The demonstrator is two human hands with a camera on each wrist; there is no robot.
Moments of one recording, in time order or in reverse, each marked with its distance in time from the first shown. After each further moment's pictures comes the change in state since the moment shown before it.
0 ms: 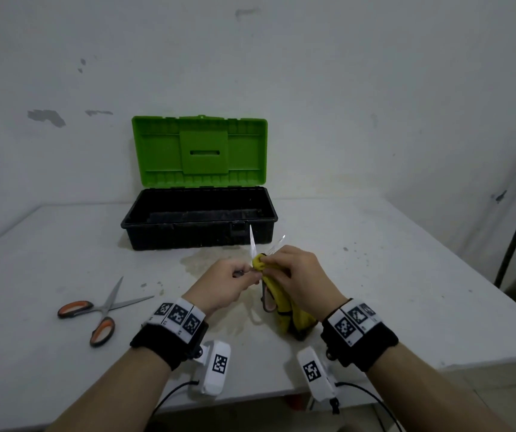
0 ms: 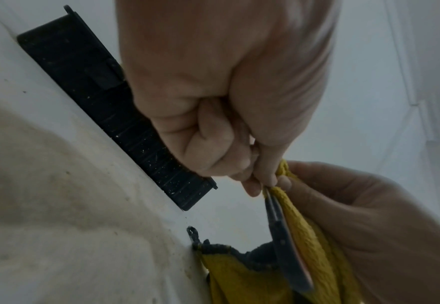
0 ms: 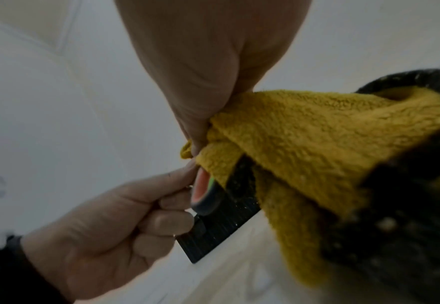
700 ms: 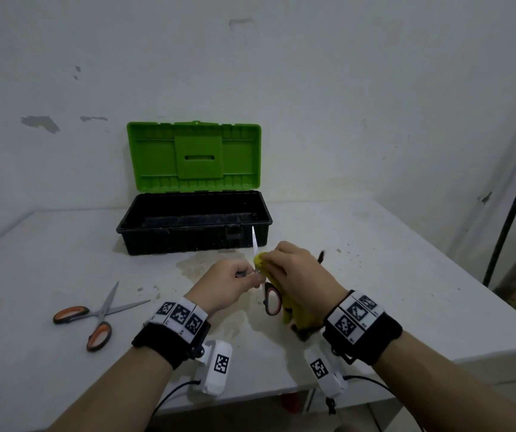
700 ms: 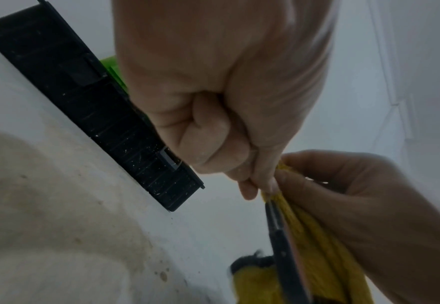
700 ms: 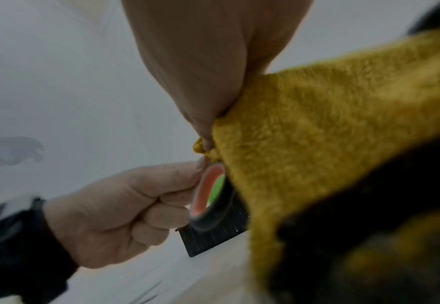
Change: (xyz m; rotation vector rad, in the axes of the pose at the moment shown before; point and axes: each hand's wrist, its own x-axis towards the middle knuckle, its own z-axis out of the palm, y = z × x) left_hand 0.000 0.008 0.003 0.119 -0.001 0.059; right_hand 0.001 -0.024 -0.021 -0.237 -0.115 -0.031
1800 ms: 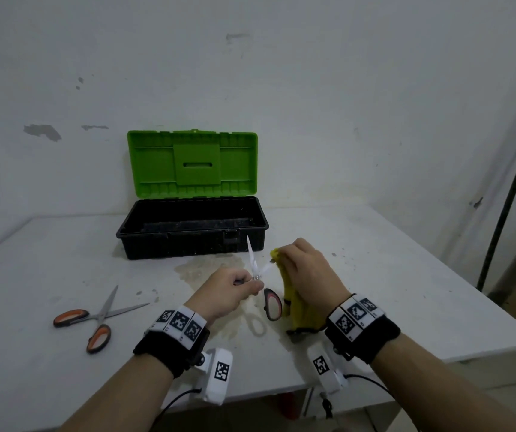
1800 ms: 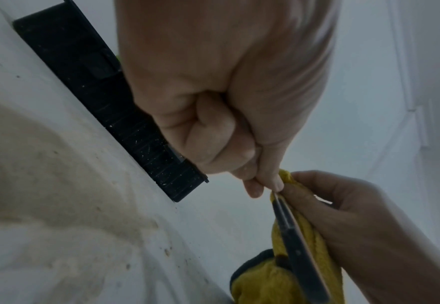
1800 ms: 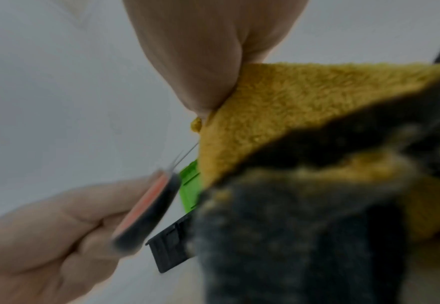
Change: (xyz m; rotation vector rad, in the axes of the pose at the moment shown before) left_hand -0.012 0.004 0.007 -0.090 -0.007 -0.027; right_hand -0.007 0.021 -0.003 -0.008 0.120 0.181
